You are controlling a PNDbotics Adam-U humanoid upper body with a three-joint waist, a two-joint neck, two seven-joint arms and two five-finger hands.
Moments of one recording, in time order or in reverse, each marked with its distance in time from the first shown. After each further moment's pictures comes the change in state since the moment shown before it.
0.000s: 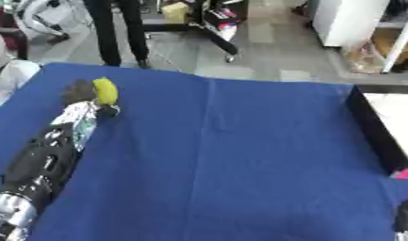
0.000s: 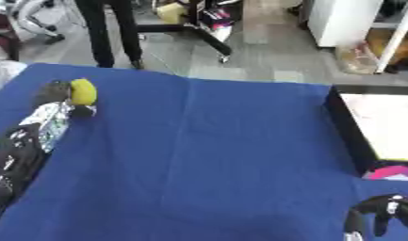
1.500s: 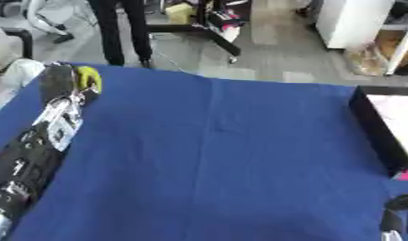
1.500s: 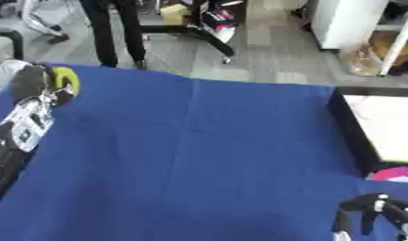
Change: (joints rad) left arm 0.087 0.018 -0.143 -0.322 0.354 -0.123 0.209; right arm -0.059 -0.054 0.093 0.000 -0.017 -0.063 0.090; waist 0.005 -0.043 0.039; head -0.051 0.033
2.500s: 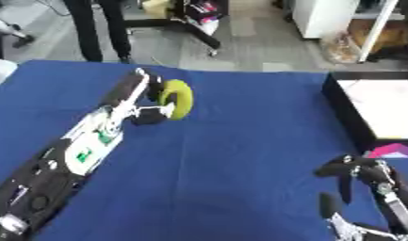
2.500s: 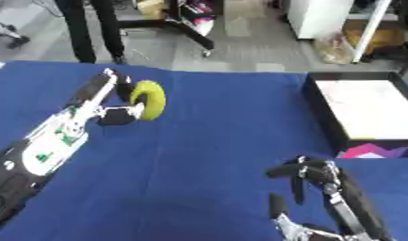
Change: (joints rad) left arm 0.124 -0.043 -0.290 -0.485 0.295 -0.256 -0.299; right arm -0.076 -0.023 0.051 0.000 -0.128 -0.068 0.039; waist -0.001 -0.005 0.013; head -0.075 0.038
